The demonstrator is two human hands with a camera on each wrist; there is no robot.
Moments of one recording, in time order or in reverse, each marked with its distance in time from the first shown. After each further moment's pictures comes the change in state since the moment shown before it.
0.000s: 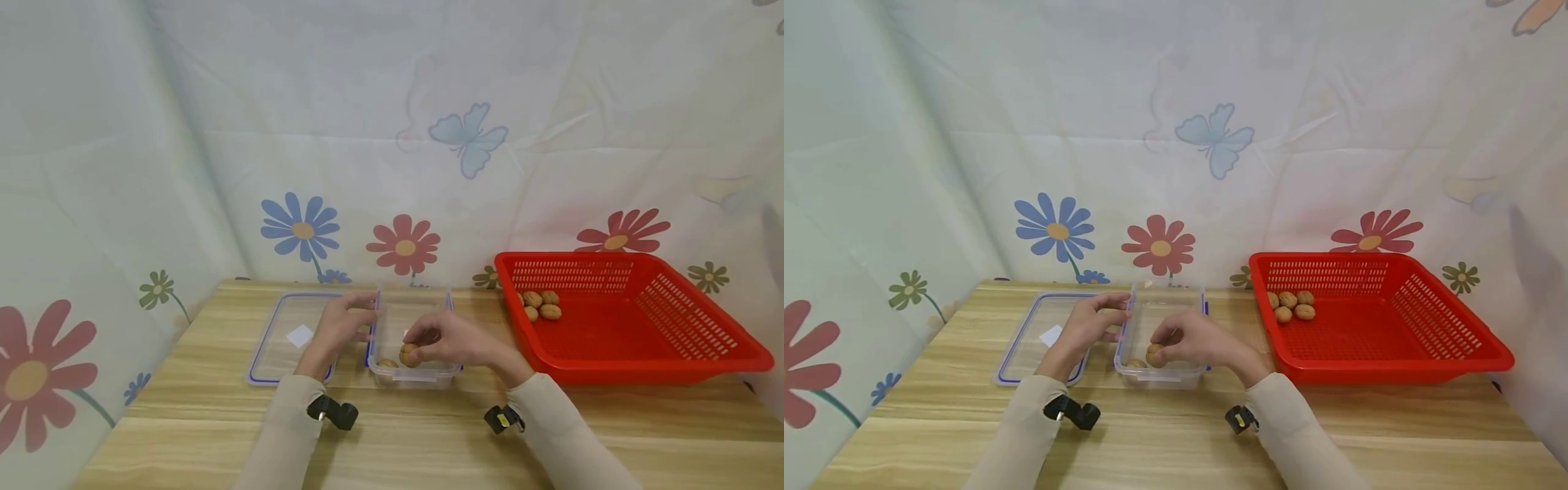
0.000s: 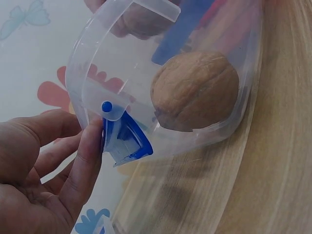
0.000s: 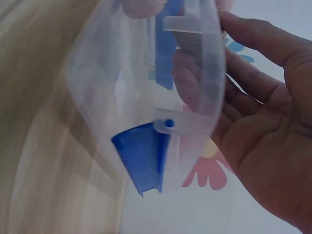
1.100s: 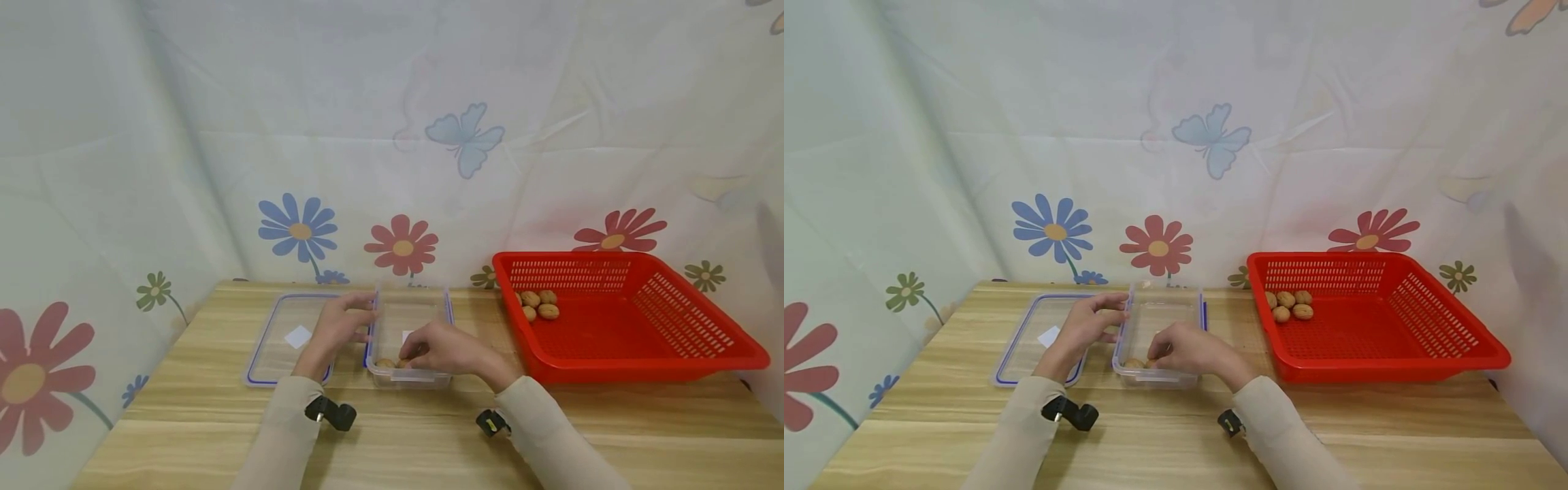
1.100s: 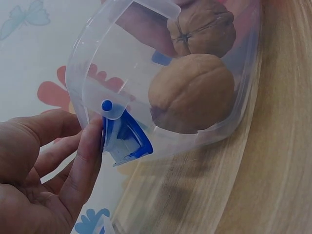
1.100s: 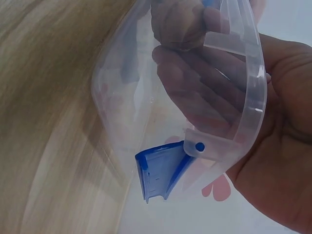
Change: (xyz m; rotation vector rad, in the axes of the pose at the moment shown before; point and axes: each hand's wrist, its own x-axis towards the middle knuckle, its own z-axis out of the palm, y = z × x) left_hand -0.001 0.001 0.000 0.012 0.007 -0.018; right_hand 0.010 0.004 0.016 -0.155 -0.077 -0.016
